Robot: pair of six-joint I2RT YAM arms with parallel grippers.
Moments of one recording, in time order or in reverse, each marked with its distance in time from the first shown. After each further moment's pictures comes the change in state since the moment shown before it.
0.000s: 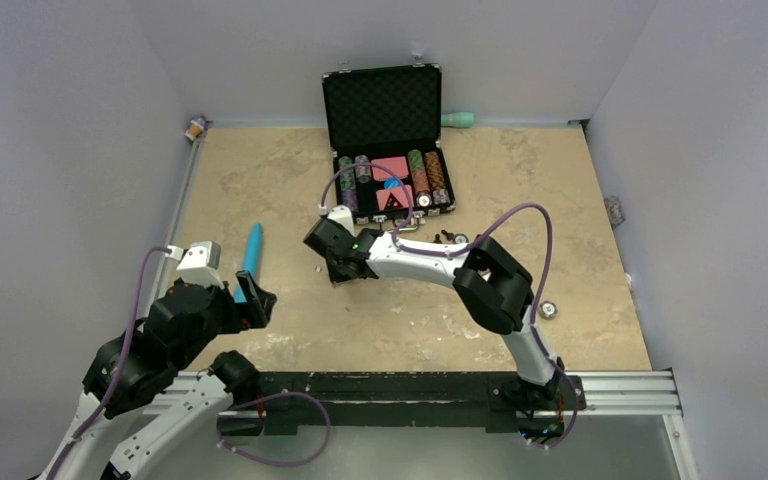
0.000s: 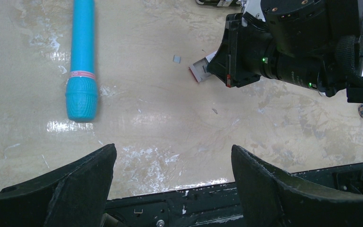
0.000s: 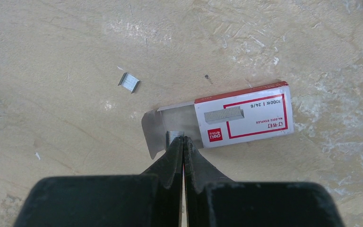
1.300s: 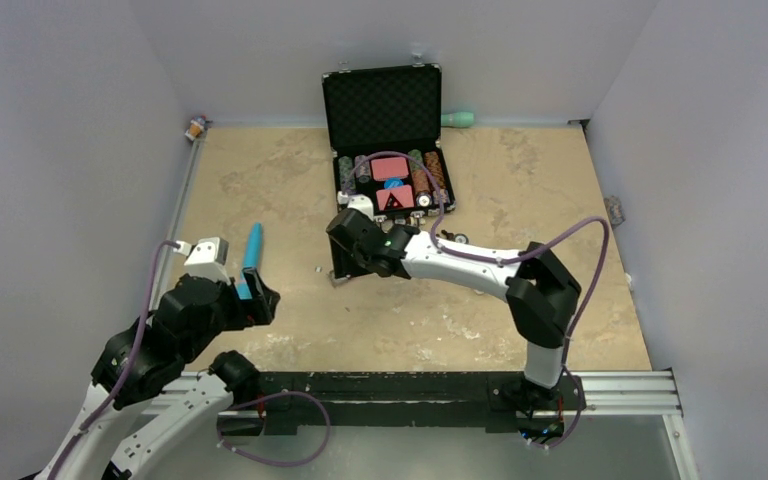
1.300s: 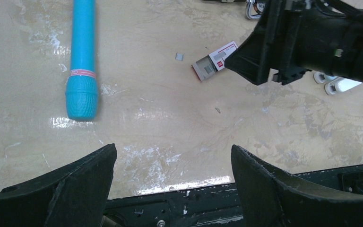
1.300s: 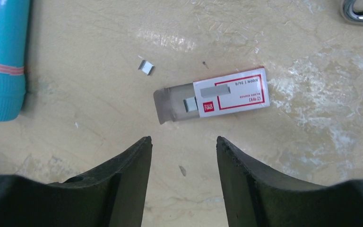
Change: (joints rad) left arm 0.013 0.036 -0.011 0.014 0.008 0.007; right arm -0.023 -0.228 -0.143 0.029 -0.060 0.013
